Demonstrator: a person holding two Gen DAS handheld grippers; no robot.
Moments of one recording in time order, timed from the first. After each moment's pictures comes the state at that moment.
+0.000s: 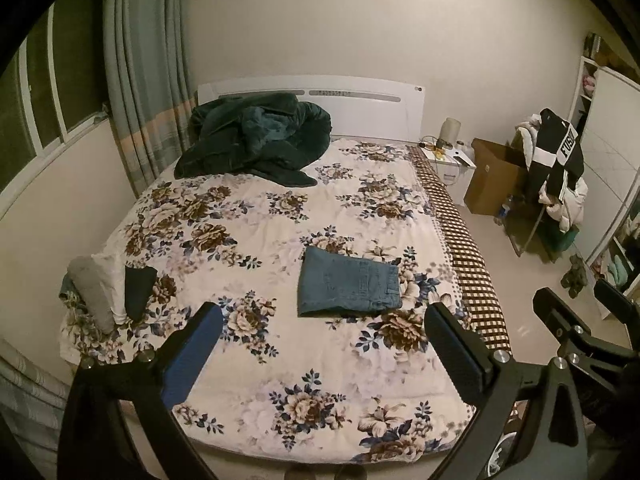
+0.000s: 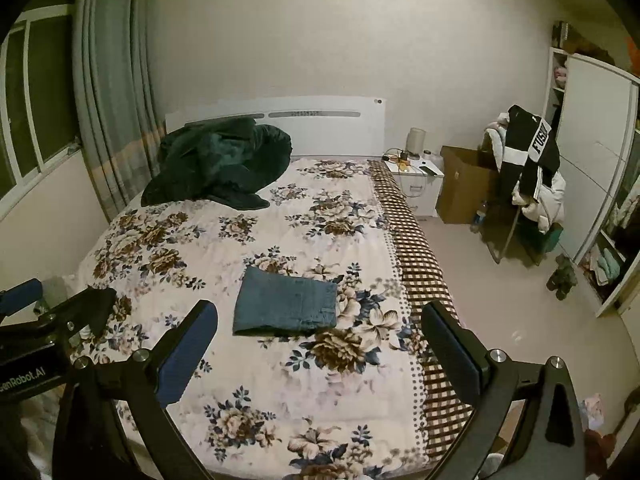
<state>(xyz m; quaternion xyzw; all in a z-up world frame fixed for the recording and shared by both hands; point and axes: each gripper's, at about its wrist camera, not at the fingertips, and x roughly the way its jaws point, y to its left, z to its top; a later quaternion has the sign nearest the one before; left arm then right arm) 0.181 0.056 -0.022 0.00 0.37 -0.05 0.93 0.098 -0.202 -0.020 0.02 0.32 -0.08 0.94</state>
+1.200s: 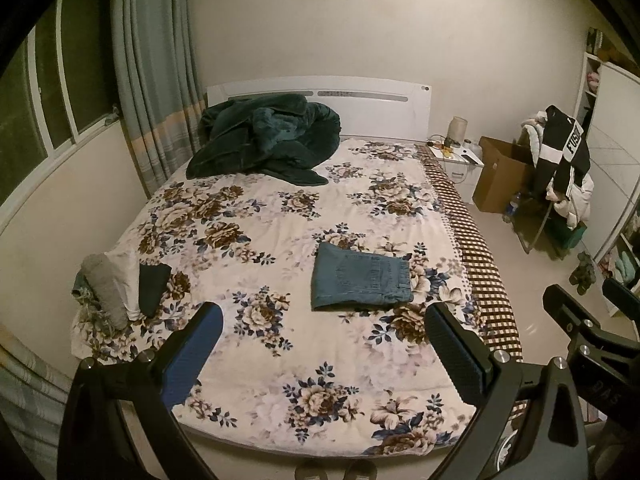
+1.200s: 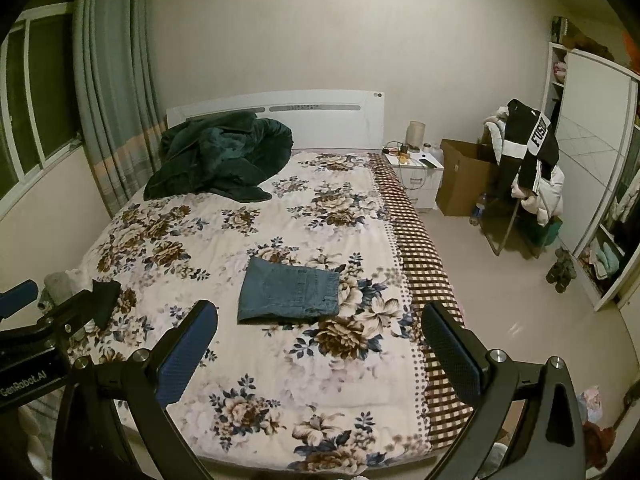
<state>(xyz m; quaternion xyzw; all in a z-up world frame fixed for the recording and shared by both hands) 0.163 0.064 -0.010 0.01 0.37 -0.03 0.93 0.082 -0.201 -0.026 0.02 0.33 -0.08 0.94</state>
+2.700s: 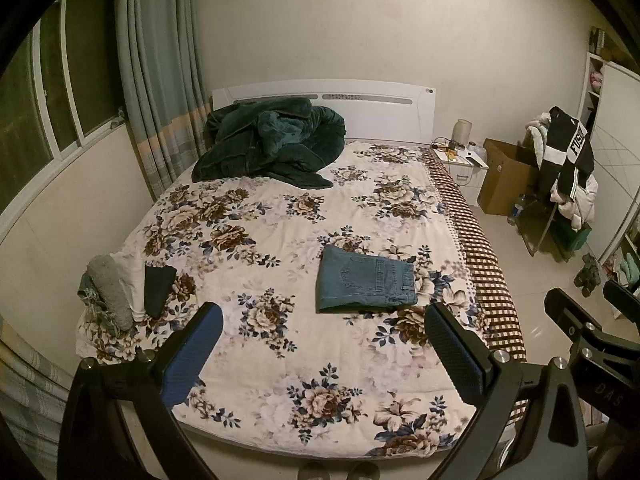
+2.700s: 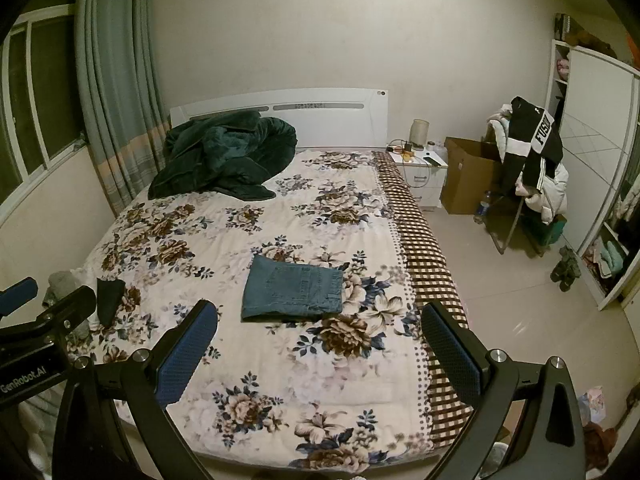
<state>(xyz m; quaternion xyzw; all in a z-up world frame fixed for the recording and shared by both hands) 0.159 0.063 -0.012 0.01 0.36 -0.03 0.93 0.090 -0.199 -0.026 0.02 0.33 -0.07 0.94</state>
